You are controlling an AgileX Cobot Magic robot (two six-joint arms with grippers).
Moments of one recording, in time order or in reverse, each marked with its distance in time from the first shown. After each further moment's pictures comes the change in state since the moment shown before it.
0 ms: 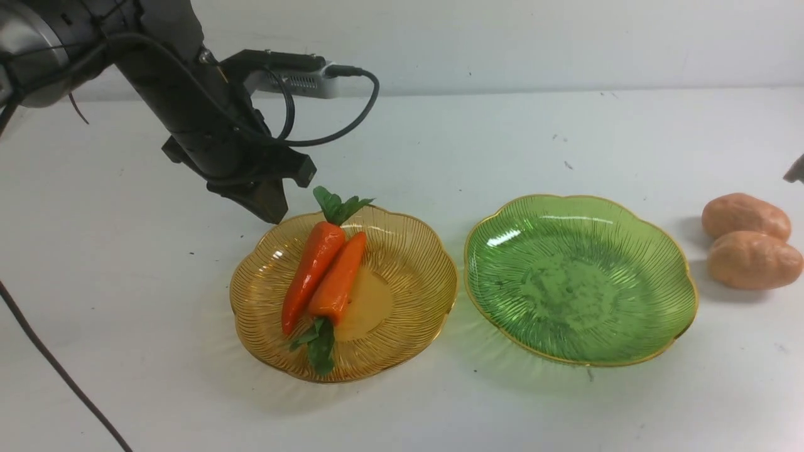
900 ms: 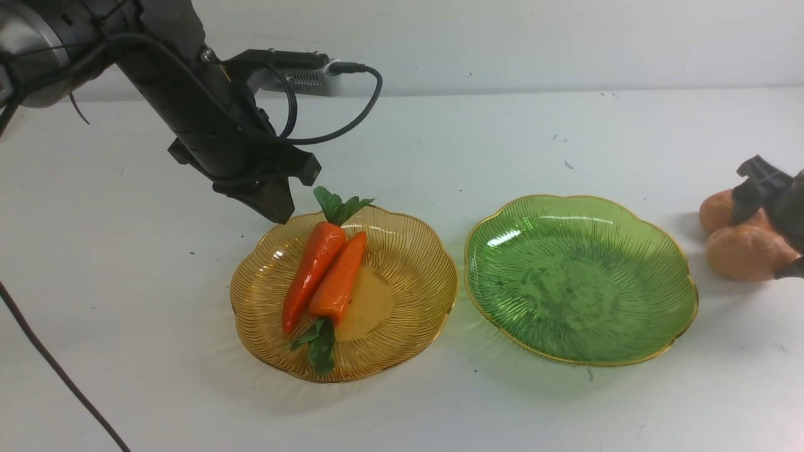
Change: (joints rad) right arm -0.026 0.146 -0.111 -0.048 0.148 0.014; left arm 0.000 0.000 0.000 -0.017 0.000 0.011
